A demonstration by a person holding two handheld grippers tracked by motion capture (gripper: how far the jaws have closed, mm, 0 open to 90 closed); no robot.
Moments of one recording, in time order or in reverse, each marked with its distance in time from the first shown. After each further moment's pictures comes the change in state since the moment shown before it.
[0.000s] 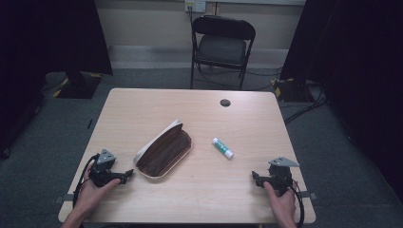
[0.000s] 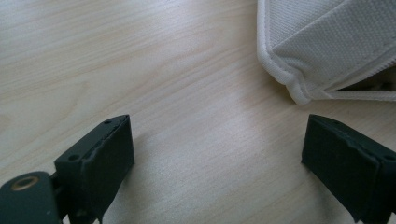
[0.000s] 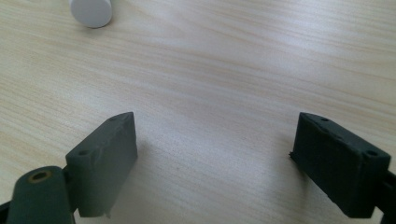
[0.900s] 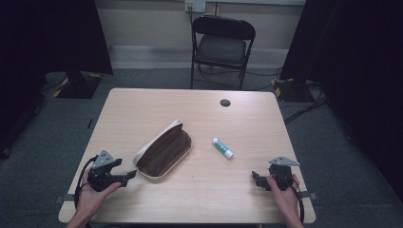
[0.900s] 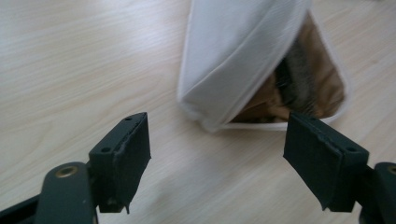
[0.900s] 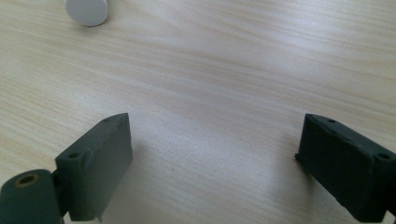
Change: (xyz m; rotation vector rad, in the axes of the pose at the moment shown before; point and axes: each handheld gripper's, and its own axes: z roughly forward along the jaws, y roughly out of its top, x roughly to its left) left arm -0.033 0.018 -0.036 -0.108 -0.104 0.029; right arm -0.003 0.001 0.002 0.008 -0.001 0.001
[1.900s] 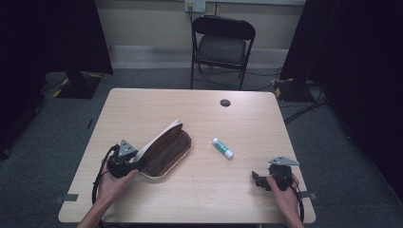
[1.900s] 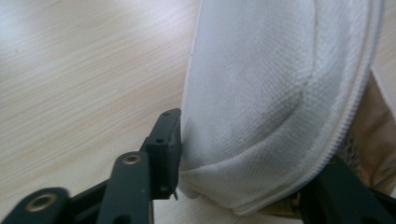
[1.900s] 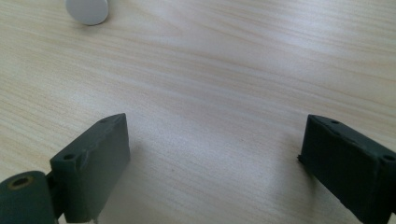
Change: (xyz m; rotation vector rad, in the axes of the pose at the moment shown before) left arm -0.010 0.034 0.045 0.080 0.126 0.078; right arm 0.000 0.000 0.000 0.006 0.006 -0.004
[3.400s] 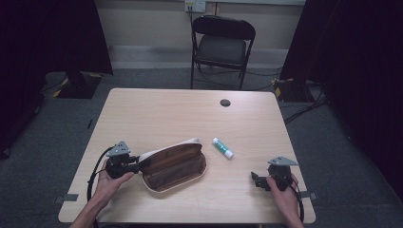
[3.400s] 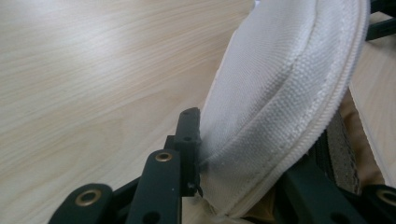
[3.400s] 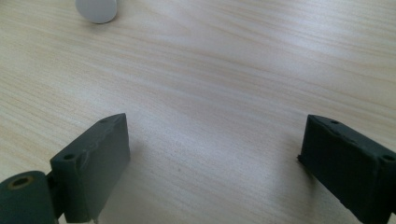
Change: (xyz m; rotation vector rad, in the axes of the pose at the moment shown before) left arm 0.009 -0.009 0.001 -0.135 -0.348 -0.067; right arm 0.001 0.000 0.000 -0.001 0.017 -0.020
